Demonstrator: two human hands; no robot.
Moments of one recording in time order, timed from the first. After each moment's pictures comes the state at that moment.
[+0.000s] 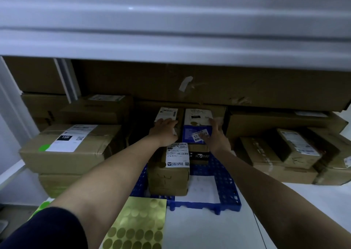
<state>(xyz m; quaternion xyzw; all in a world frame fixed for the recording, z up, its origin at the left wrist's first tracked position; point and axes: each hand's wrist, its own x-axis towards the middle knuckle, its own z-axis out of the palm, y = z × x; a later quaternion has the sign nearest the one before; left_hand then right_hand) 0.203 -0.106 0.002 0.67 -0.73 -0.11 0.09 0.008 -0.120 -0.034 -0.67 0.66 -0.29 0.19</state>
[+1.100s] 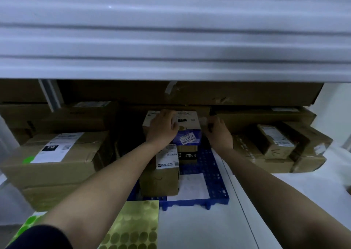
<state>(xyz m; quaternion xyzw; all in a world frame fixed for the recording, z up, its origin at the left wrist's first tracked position) 0.169 -0.079 0.025 0.57 -0.74 -0.02 0.36 -0.024 -0.104 -0.007 -0.64 0.67 -0.36 0.10</state>
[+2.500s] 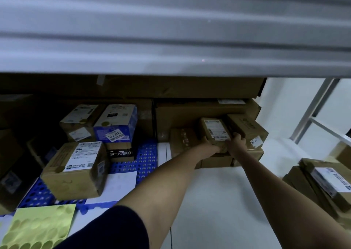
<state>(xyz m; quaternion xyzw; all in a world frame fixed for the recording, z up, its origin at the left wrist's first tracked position) -0.194 -0.081 -0.013 0.60 -0.61 -0.50 0.14 -0.328 -0.113 -0.056 -0.45 0.78 -0.34 0.26</state>
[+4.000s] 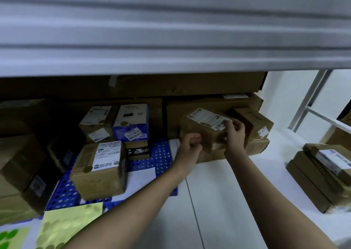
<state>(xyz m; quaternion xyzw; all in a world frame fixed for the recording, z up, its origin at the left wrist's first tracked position) -0.076 -0.013 -0.017 0.42 -0.57 -0.54 0.46 -0.228 -0.058 -0.024 -0.28 0.54 -0.71 0.37</state>
